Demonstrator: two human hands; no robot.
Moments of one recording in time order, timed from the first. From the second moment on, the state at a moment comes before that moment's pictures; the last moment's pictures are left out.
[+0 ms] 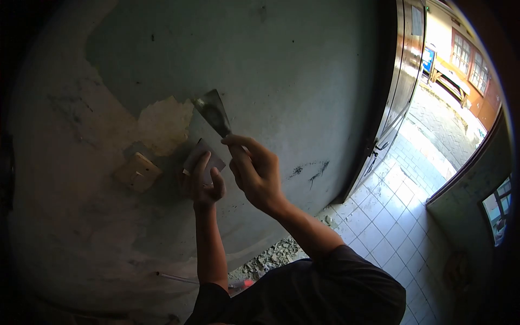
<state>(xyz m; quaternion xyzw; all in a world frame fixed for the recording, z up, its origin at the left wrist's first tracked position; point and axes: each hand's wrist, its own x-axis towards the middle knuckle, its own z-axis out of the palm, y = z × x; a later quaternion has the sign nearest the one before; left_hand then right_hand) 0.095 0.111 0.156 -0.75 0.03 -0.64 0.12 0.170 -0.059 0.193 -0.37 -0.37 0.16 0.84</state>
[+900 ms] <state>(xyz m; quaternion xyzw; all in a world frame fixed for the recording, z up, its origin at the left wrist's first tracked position) 0.089 0.107 0.147 -0.77 0.00 -0.62 0.14 0.170 -0.056 0.193 -0.38 -0.37 0.15 0.84</state>
